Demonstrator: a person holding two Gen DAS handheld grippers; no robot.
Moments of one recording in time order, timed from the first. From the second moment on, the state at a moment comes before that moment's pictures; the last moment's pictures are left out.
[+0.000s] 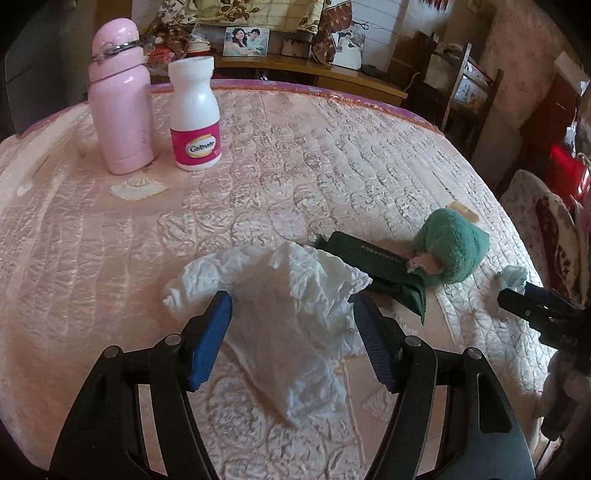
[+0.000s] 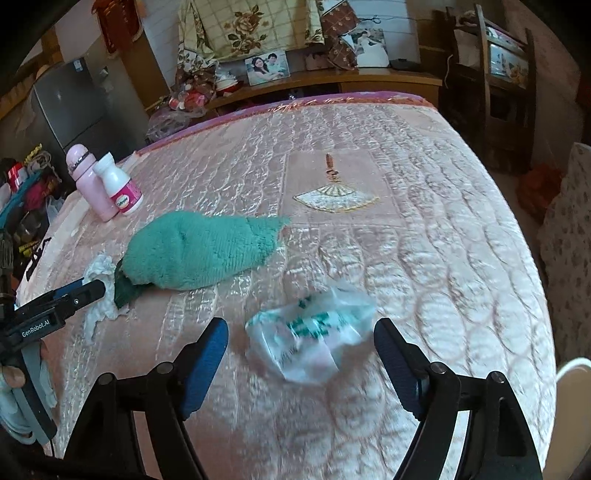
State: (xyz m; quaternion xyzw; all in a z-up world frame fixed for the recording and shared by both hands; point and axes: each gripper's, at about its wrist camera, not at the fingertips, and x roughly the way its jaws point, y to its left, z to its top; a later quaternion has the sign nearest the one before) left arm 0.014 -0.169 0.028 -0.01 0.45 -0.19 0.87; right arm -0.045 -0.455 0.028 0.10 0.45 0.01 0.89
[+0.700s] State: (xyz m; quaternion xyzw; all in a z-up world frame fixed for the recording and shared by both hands) left arm -0.086 -0.167 0.068 -0.03 0.45 -0.23 0.86; right arm -0.119 -0.440 0.060 0.11 0.42 0.07 0.90
